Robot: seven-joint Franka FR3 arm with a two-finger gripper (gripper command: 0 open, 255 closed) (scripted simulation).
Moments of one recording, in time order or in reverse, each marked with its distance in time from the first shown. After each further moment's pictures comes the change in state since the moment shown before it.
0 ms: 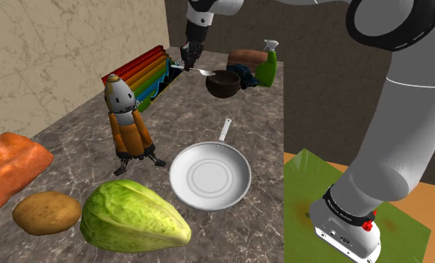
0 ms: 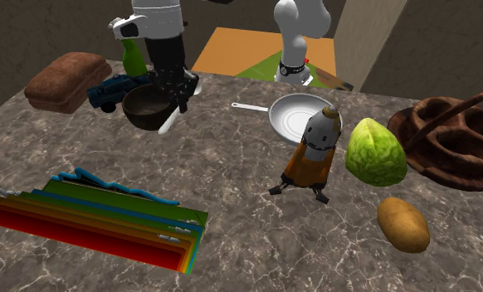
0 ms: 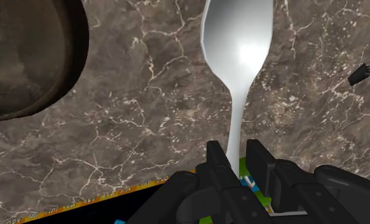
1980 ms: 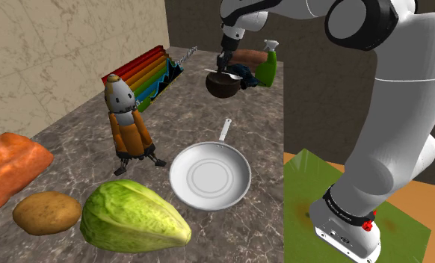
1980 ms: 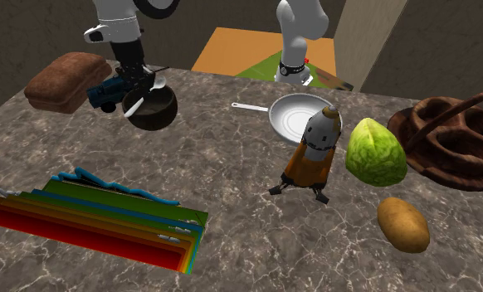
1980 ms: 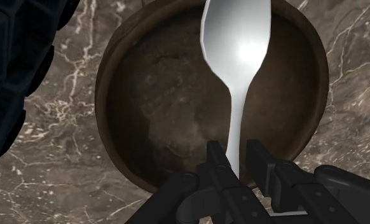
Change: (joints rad) arm -0.211 0.121 -0.092 0.008 0.081 0.048 -0.345
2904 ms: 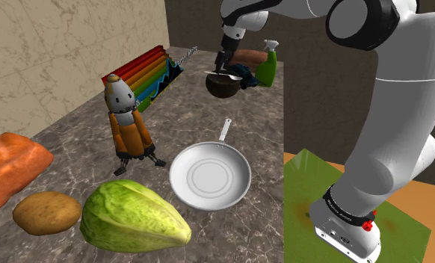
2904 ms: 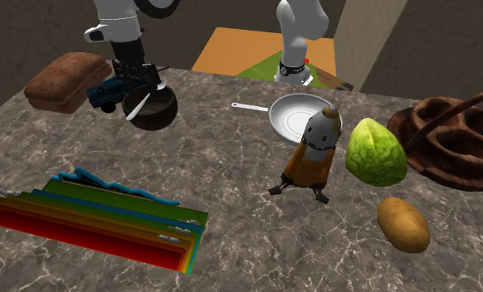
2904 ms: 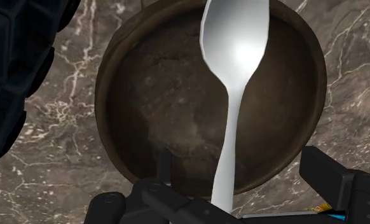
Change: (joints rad) arm -0.001 -0.006 0.000 -0.006 0.000 0.000 -0.001
